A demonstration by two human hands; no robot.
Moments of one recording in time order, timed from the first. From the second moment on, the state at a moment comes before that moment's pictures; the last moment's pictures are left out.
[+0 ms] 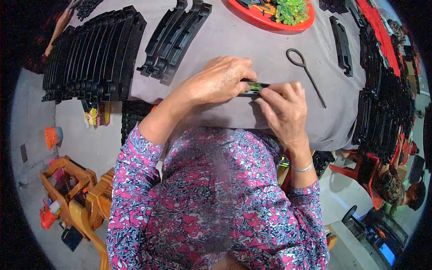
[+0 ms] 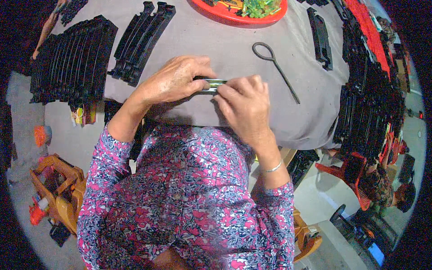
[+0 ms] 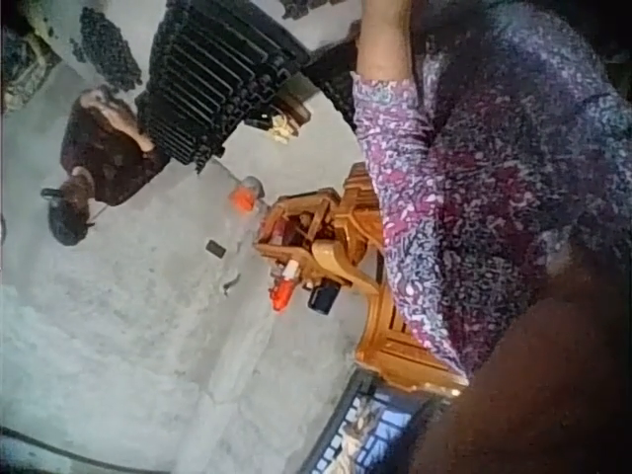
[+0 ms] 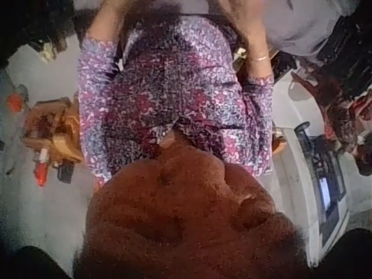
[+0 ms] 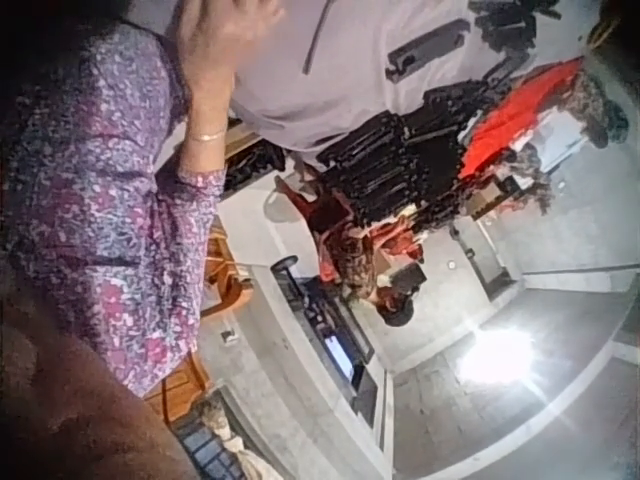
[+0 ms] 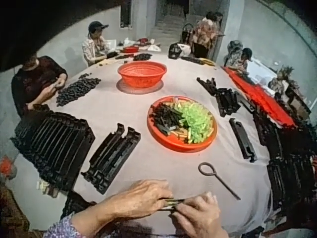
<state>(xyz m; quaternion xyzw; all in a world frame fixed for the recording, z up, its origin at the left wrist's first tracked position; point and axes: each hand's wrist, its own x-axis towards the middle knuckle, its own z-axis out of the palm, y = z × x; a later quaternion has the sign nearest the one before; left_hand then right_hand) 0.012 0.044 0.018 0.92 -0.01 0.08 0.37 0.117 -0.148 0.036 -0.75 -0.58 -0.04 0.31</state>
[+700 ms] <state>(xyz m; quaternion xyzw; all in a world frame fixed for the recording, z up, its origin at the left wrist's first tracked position) -0.020 0.038 0.024 0.91 0.03 0.09 0.40 0.127 -0.154 0.032 -0.75 -0.51 -0.03 0.43</state>
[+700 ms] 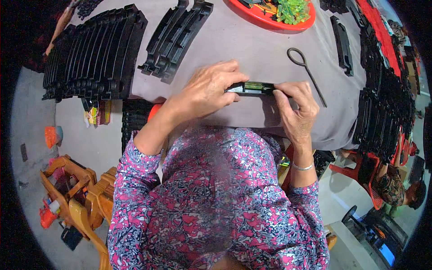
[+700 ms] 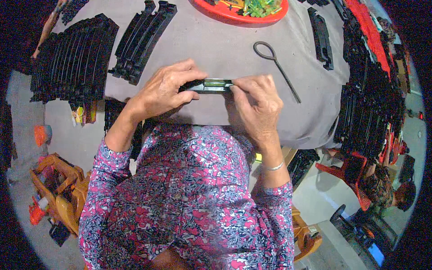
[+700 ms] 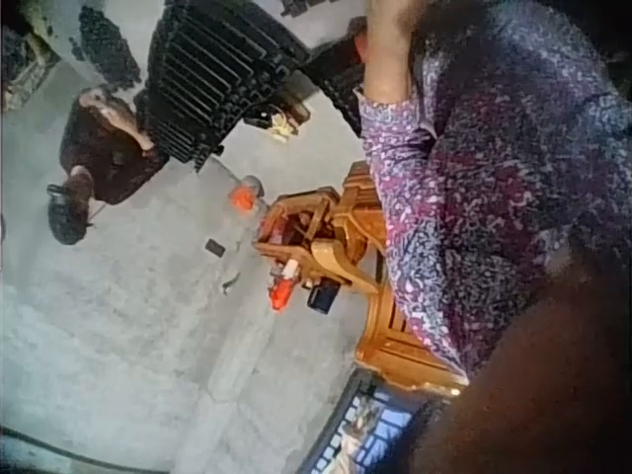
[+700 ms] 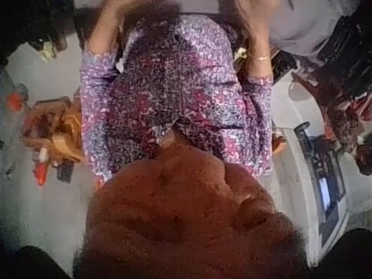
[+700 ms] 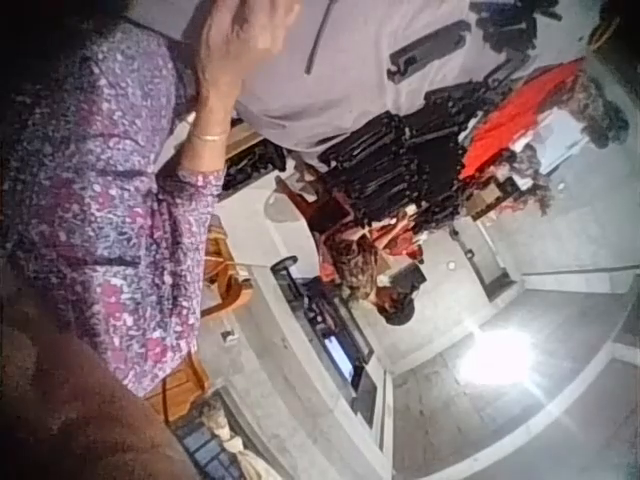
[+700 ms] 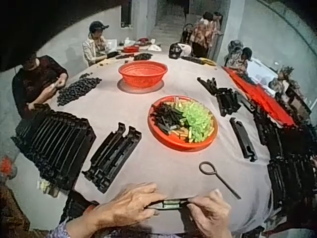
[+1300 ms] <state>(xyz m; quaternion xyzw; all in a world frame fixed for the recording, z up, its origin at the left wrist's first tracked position) -0.019 0.032 0.025 0.91 0.03 0.14 0.39 0.102 -0.141 0.035 -0.77 -0.60 -0.07 0.20</state>
